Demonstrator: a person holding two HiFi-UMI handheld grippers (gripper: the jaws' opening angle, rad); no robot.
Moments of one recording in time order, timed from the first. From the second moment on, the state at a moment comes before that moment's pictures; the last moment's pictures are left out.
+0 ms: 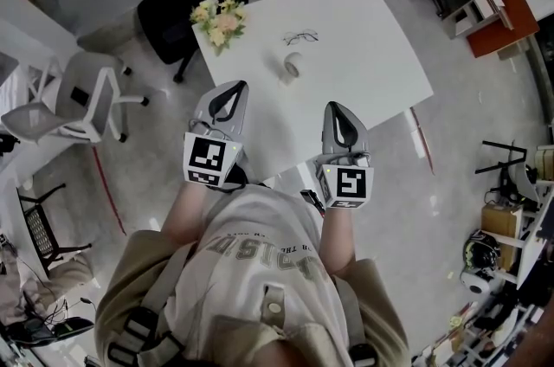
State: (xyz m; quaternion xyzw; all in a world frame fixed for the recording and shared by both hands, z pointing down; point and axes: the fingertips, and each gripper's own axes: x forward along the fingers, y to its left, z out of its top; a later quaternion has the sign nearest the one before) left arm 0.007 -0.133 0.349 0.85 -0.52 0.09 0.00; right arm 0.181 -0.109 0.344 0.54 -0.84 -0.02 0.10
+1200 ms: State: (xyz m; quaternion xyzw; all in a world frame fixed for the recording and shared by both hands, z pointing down) left arm 0.011 -0.137 0.354 0.86 -0.49 0.10 0.01; right arm 0.178 -0.111 0.344 0.54 -0.83 -0.02 0.10
